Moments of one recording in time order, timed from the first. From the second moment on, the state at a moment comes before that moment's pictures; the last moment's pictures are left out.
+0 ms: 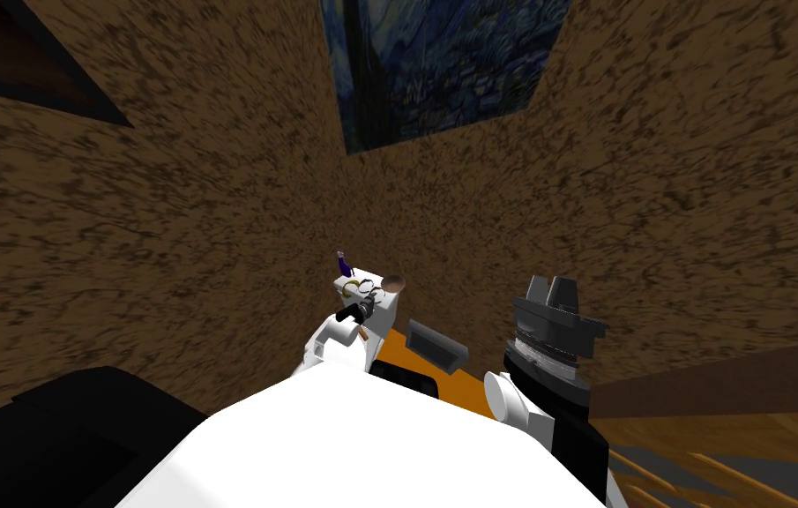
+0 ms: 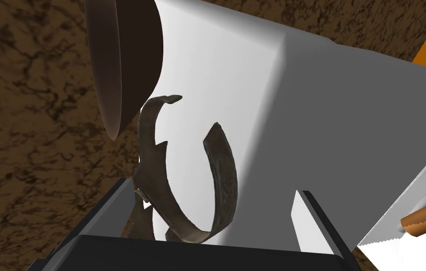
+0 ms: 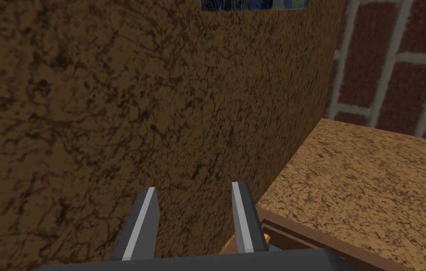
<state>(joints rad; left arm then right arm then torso) 0.27 0.21 -0.12 -1.95 0.15 0.72 0.10 0.50 0.05 0.01 -2.34 -0.03 -0.64 0.13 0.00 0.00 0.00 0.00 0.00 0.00</state>
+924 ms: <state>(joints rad) 0.29 0.25 -0.13 -2.04 0.16 0.75 0.10 0.50 0.05 0.01 -2.34 -0.03 -0.64 0.13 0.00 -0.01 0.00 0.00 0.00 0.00</state>
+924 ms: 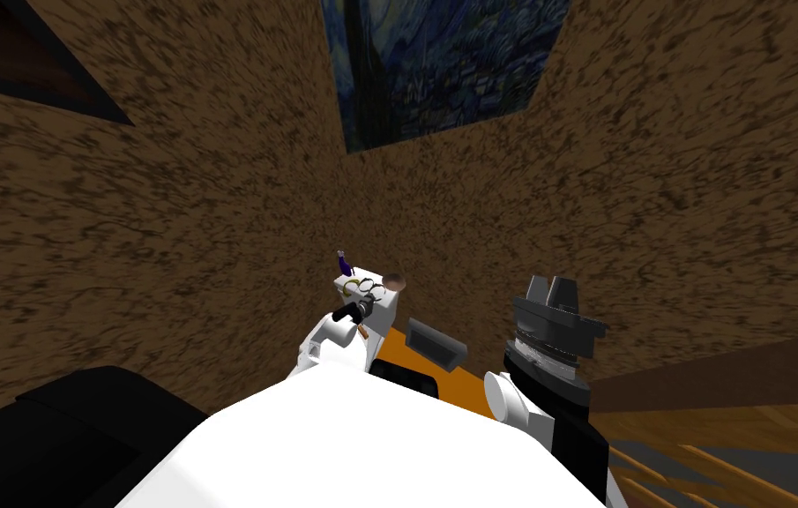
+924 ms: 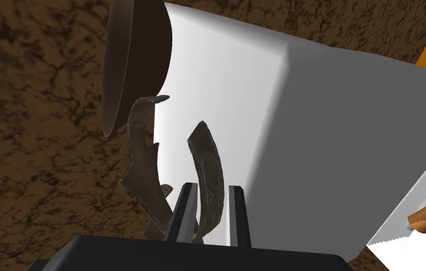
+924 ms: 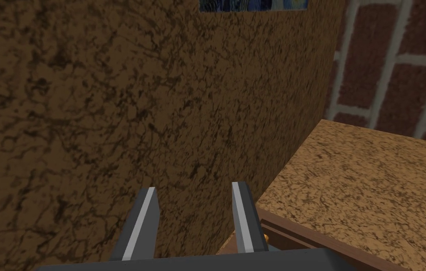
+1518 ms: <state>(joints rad) 0.32 0.31 -0.16 -2.21 0.16 0.83 0.07 0.50 0.05 0.01 -2.34 -0.03 -0.64 0.13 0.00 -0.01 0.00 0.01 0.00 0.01</state>
